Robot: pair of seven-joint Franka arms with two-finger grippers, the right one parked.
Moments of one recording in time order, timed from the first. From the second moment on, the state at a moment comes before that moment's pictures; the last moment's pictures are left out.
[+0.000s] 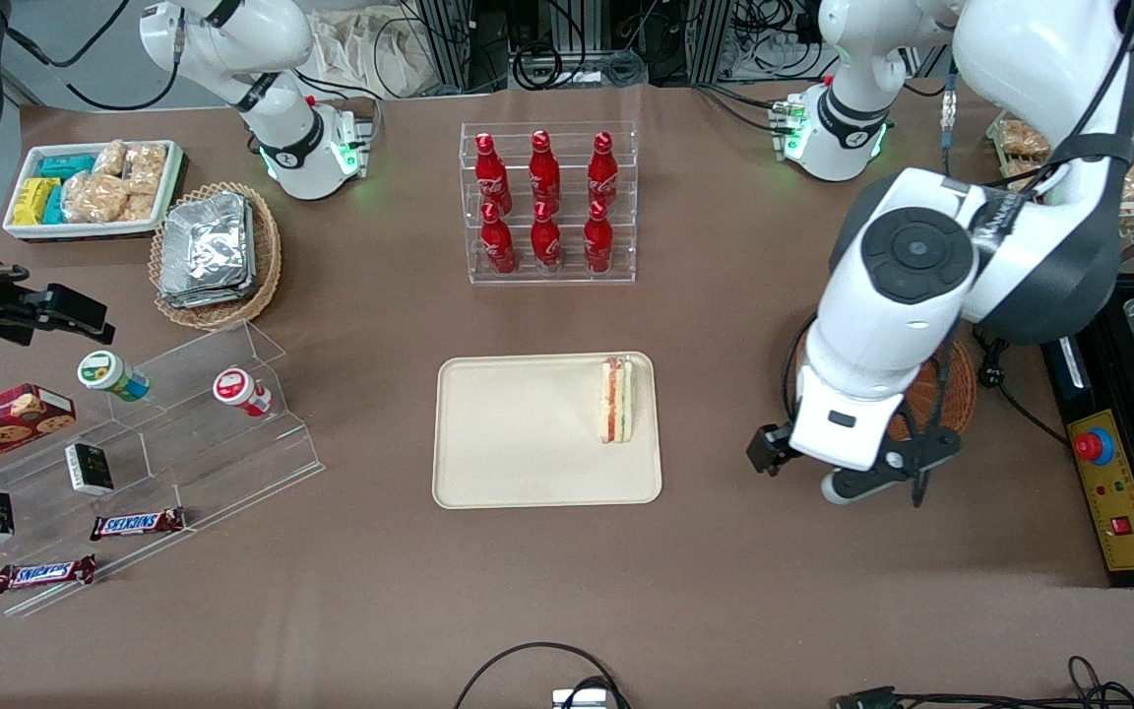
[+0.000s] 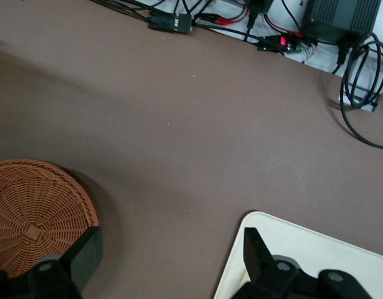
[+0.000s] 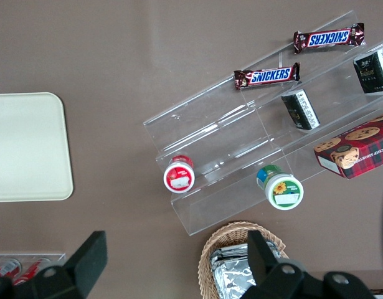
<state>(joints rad) 0.05 0.55 -0.64 -1.21 0.47 1.77 -0.95</state>
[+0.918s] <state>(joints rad) 0.13 0.36 -0.45 -1.26 0.20 1.71 -0.57</state>
